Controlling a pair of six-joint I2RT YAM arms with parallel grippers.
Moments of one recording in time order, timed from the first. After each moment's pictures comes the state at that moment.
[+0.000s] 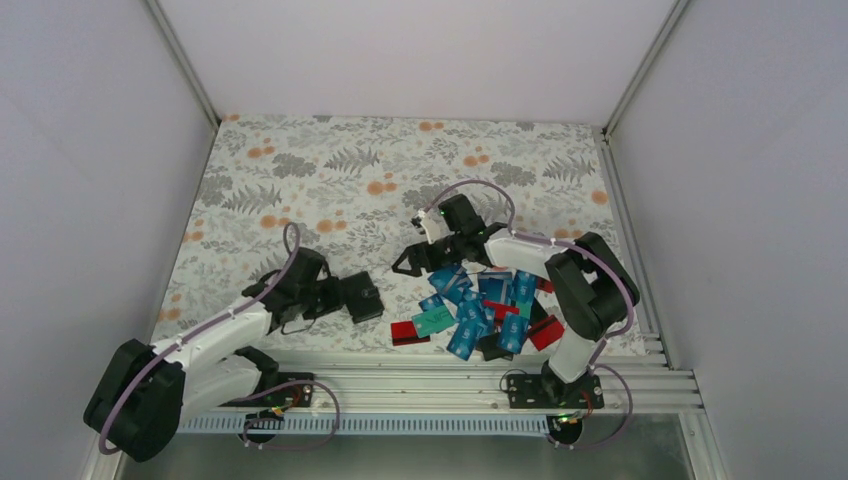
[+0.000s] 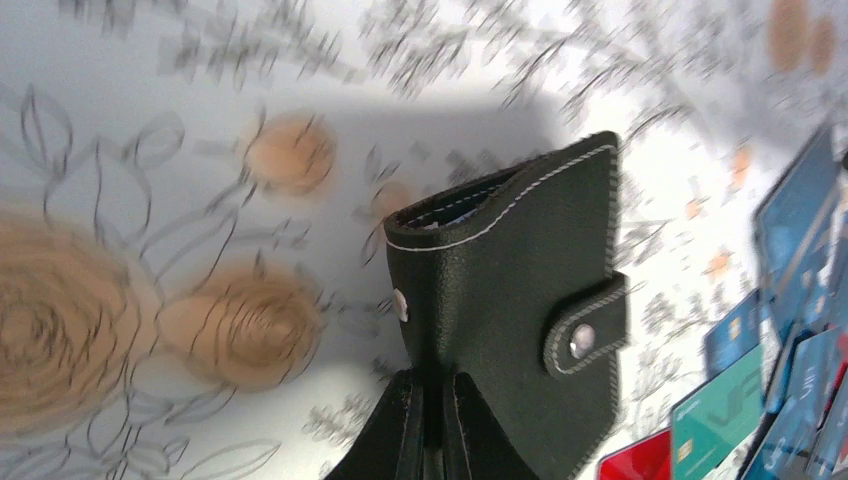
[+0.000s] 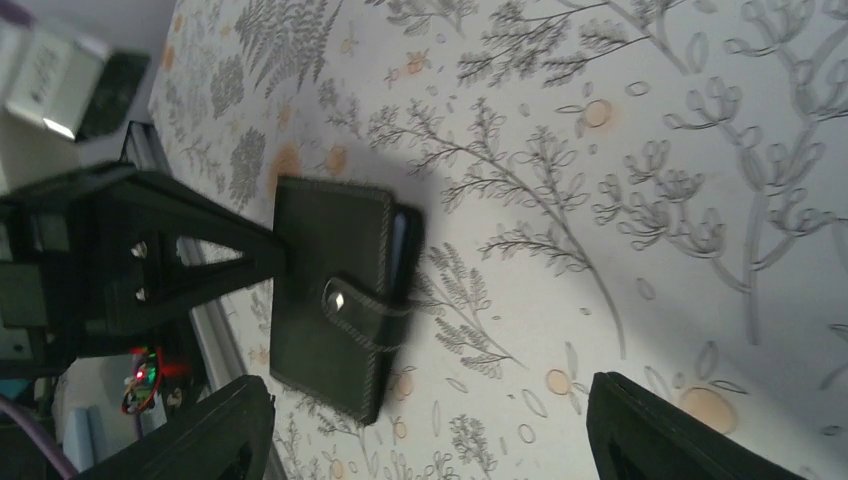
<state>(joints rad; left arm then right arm) -0.50 1.02 0.34 -0.32 0.23 -0.86 0.63 1.73 0.94 -0.14 -0.69 0.33</state>
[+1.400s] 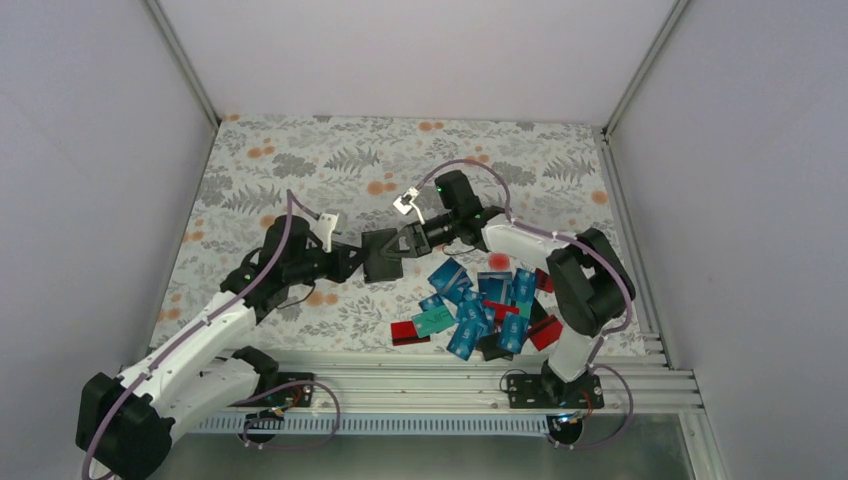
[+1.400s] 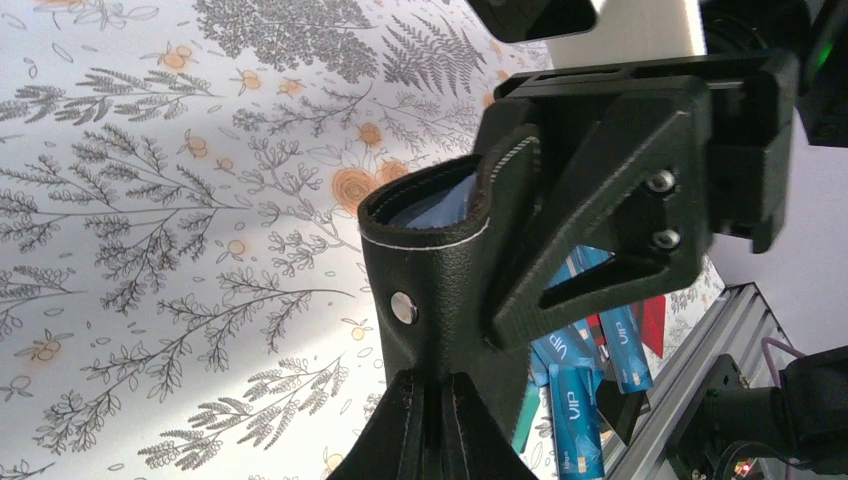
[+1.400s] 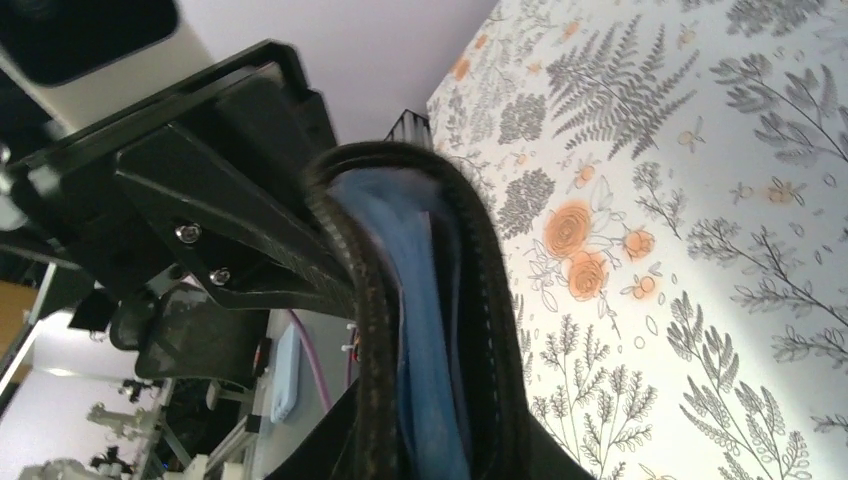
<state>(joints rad) -0.49 0.90 0.59 -0.26 0.41 -0.44 0.62 1.77 1.10 -0.05 -1.15 0.34</state>
